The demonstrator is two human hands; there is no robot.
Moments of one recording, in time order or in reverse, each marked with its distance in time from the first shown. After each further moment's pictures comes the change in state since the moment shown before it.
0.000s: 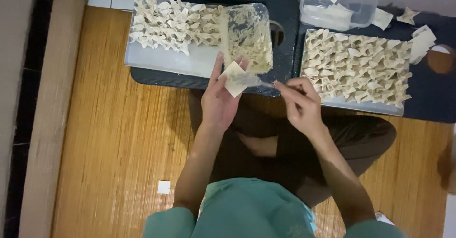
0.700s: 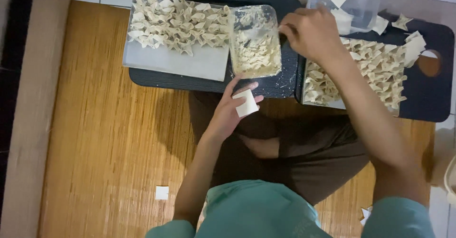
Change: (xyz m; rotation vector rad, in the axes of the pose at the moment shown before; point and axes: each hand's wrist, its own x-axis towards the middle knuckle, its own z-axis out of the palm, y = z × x) left_hand -0.009 0.004 -0.050 0.215 -0.011 -0.354; right_hand 0.169 0.051 -0.005 -0.839 -0.535 -0.190
